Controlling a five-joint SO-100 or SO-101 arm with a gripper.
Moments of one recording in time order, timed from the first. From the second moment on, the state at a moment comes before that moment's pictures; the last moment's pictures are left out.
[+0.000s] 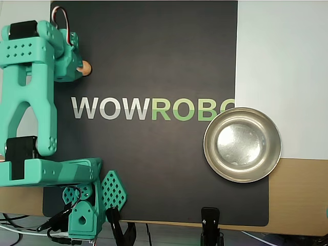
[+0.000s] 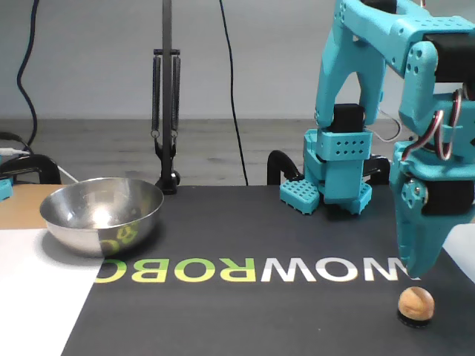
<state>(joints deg) -8.3 77.3 89.2 75.9 -0.3</state>
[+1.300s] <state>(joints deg) -8.3 77.3 90.7 74.4 -0.3</state>
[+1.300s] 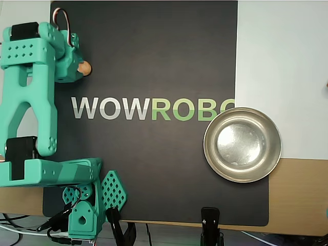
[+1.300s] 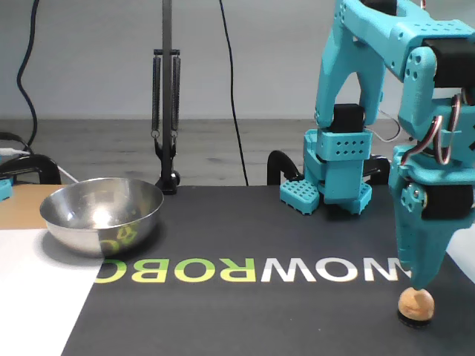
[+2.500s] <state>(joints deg) -8.3 77.3 90.8 72.9 -0.3</state>
